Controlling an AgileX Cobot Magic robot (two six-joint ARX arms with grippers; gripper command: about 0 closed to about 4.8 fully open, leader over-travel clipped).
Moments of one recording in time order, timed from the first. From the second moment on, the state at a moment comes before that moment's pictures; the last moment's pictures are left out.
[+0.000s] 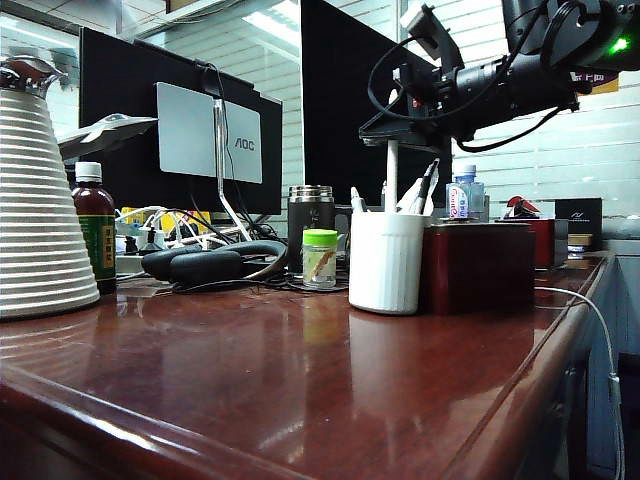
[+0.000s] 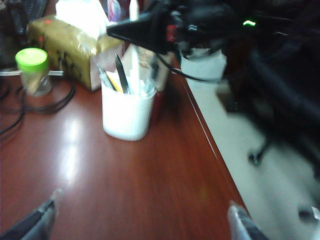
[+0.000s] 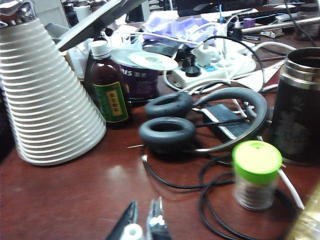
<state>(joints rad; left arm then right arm) -0.56 0.75 0.68 -0.21 0.29 0.02 0.28 1.76 1.12 0.51 -0.70 0.05</state>
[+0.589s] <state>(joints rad) -0.55 1.33 0.58 0.61 0.29 -0.04 0.29 1.81 1.12 0.51 -0.66 0.05</state>
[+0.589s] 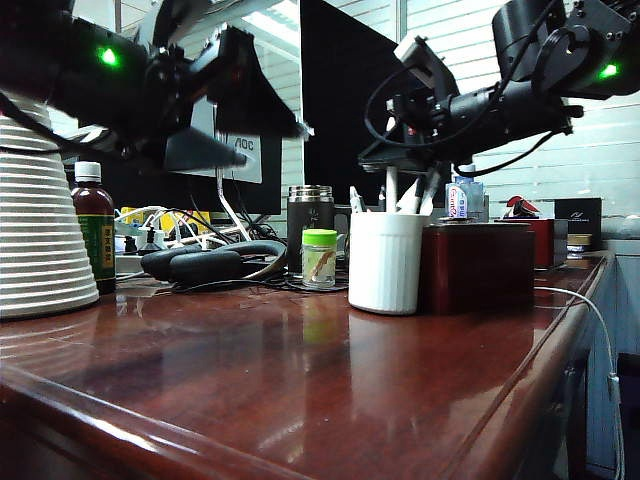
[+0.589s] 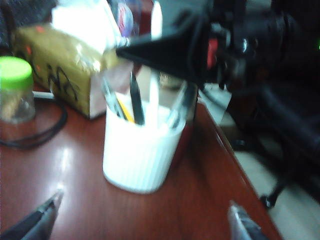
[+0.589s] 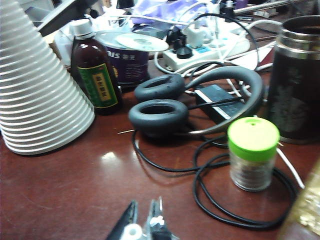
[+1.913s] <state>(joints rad) -0.56 1.32 0.58 0.67 0.31 -0.04 0.30 1.69 1.12 0.52 -0.65 0.06</state>
